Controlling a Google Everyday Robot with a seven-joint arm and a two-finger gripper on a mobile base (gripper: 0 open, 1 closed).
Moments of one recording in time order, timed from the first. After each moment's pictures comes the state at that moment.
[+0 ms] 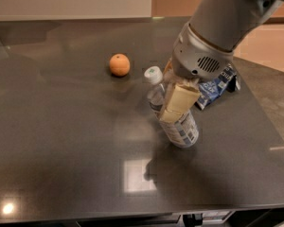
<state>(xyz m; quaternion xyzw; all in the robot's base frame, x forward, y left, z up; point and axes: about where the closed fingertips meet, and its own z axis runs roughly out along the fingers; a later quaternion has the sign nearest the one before) 0.427 -0.054 0.938 -0.69 0.70 0.13 0.14</state>
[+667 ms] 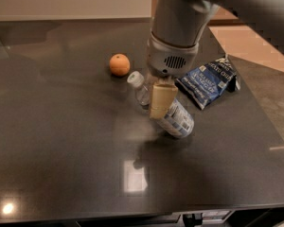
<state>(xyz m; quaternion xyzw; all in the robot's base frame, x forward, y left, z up) 0.454 -0.032 0.917 -0.72 0.68 0.06 0.07</state>
